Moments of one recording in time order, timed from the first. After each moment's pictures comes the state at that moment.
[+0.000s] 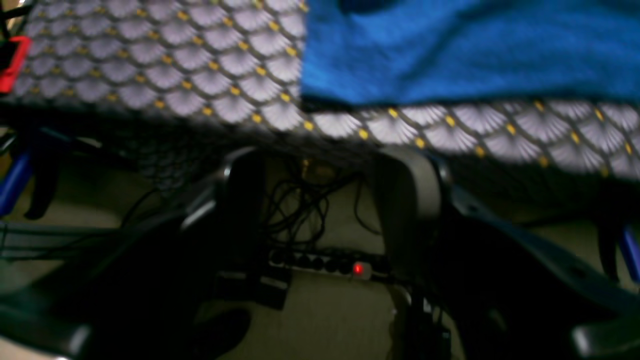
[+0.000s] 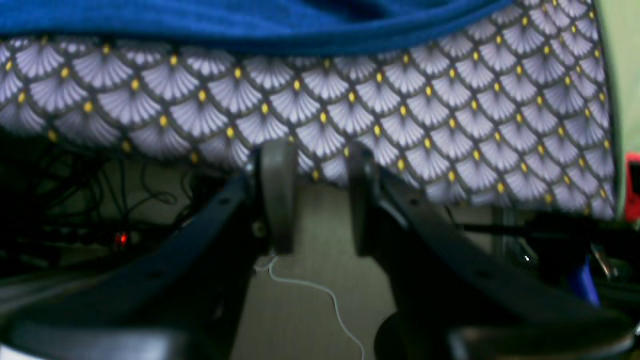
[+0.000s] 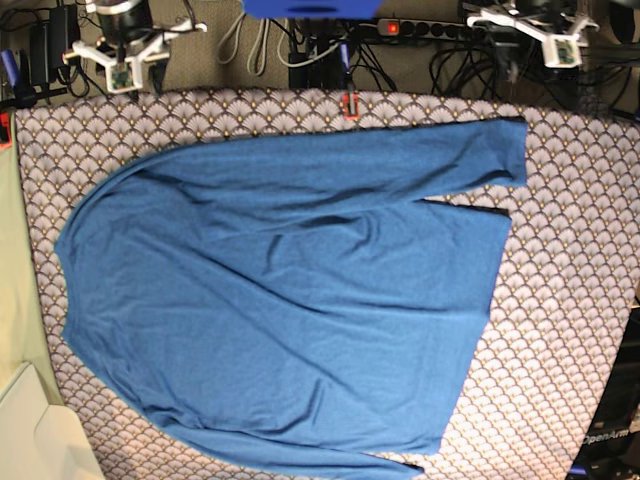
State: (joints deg) left arm 57.7 -11.1 -14.9 110.7 -17.5 -1.2 1.1; right arm -52.5 10.6 4.5 116.8 -0.2 0.2 -14.2
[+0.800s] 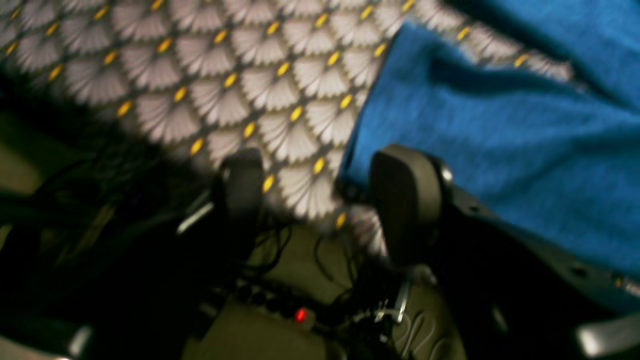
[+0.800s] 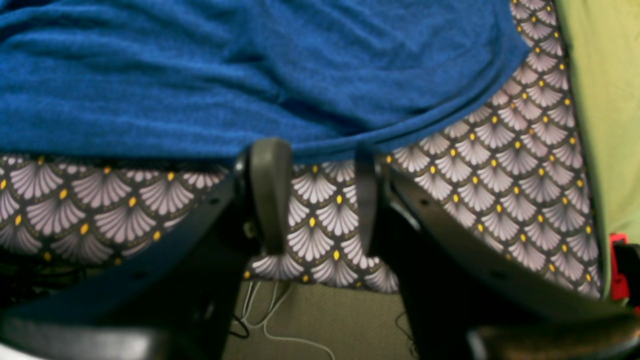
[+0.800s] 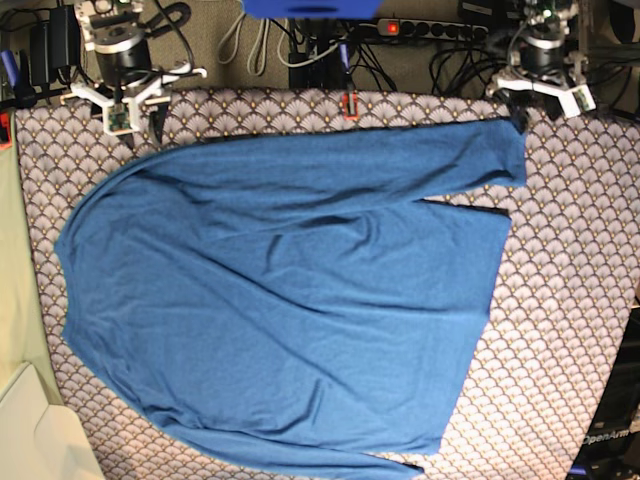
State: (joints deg) left arm 37.4 -10.0 -16.2 92.2 -30.3 -0.9 0.9; right arm -43.9 10.7 4.4 115.9 -0.2 0.2 -15.0
